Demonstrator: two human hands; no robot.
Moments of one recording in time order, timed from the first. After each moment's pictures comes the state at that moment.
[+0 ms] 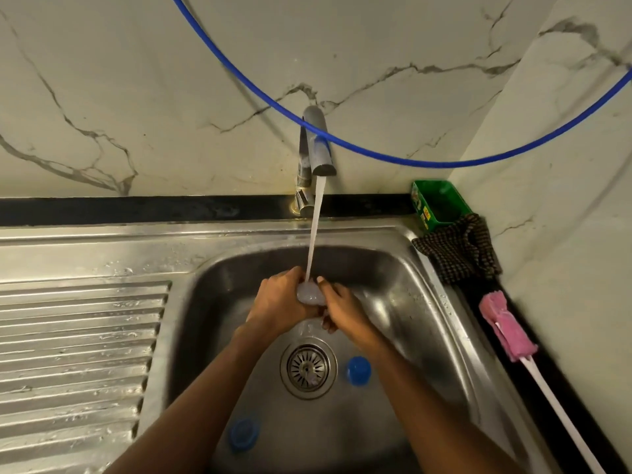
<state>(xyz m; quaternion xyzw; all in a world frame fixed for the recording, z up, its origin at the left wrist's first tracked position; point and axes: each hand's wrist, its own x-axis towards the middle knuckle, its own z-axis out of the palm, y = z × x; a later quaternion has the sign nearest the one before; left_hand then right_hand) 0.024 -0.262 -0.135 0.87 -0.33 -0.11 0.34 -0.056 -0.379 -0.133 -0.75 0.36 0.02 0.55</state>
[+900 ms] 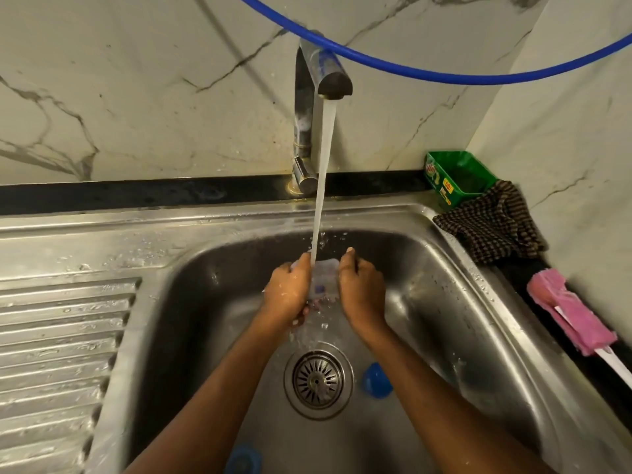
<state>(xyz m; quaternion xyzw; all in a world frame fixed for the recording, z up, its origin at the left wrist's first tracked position) 0.029 -0.285 -0.161 0.75 -0.06 -0.32 0.57 -0.026 -0.391 -0.175 -0.80 0.37 -0.26 0.39</state>
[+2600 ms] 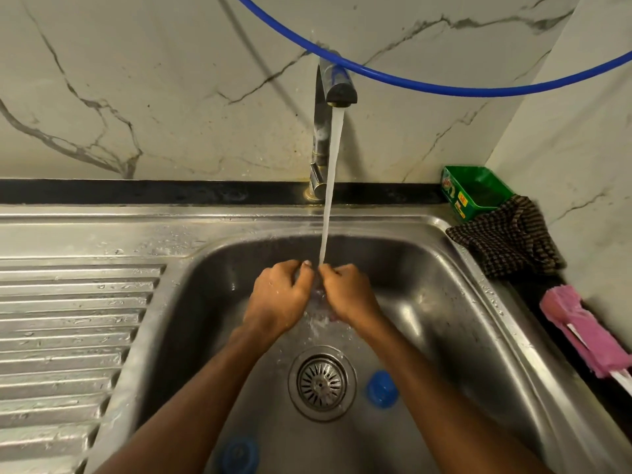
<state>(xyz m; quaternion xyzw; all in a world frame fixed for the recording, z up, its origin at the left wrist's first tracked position) 0.026 -0.256 -0.163 0.85 -0.25 -0.03 0.47 -0.025 -0.372 -0.146 -0.83 0.28 -0.09 0.47</state>
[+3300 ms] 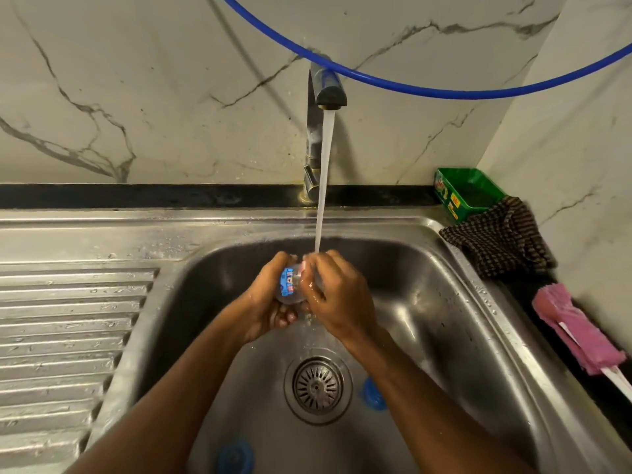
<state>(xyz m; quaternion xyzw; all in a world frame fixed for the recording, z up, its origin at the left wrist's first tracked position) 0.031 -0.251 -0.145 0.66 -0.05 -0.41 0.62 -0.031 -0.374 -0.168 -0.90 0.02 -0.36 0.23</state>
